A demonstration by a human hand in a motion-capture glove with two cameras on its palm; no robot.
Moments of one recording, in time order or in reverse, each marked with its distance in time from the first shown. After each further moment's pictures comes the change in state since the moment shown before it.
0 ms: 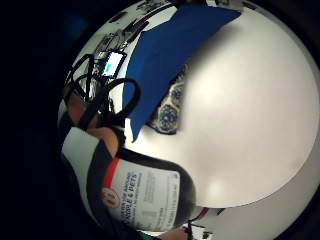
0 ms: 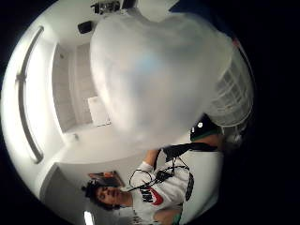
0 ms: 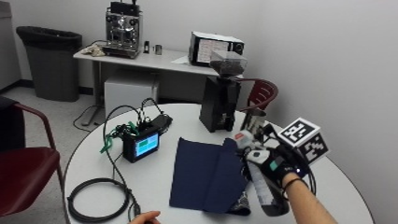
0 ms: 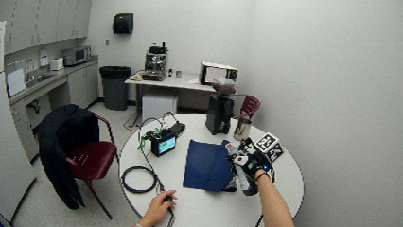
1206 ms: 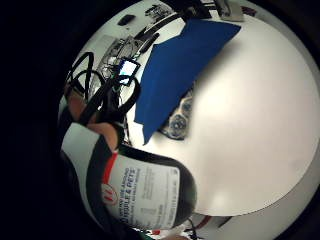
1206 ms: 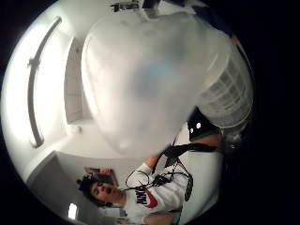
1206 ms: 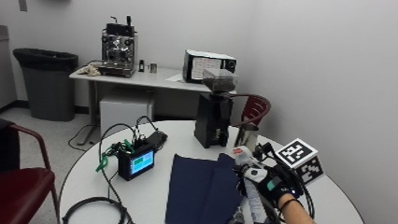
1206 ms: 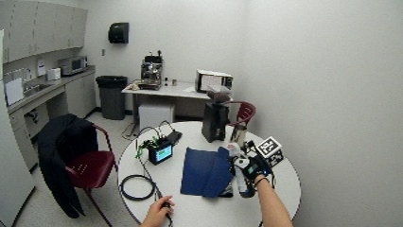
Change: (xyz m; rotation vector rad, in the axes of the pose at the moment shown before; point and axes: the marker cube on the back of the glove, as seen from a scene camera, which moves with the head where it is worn) arm 0.028 0.003 0.026 0.023 -0.087 -0.051
